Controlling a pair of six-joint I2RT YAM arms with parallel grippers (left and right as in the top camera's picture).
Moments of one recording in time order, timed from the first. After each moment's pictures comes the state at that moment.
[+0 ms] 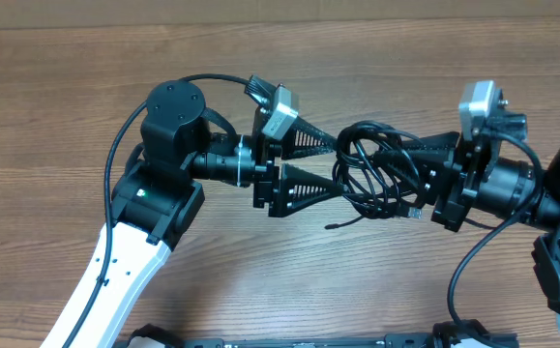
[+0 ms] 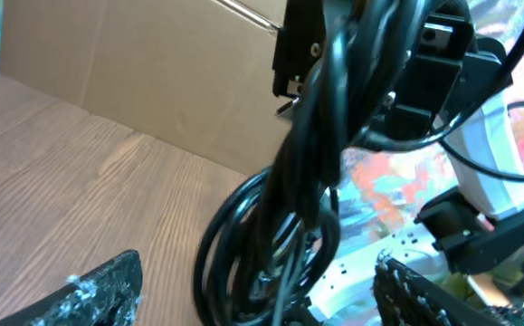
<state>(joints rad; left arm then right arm) -0.43 1.25 1.20 -0.08 1.23 -0.34 0.11 0.98 1.43 -0.73 -1.04 0.05</state>
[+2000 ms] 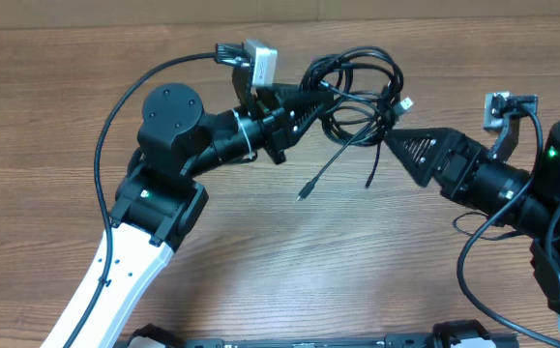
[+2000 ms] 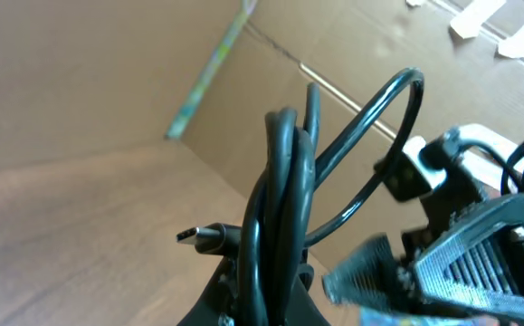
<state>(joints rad) -0.45 1.25 1.20 0.07 0.68 -0.58 0.10 0.98 1.43 -0.98 -0.62 0.73</state>
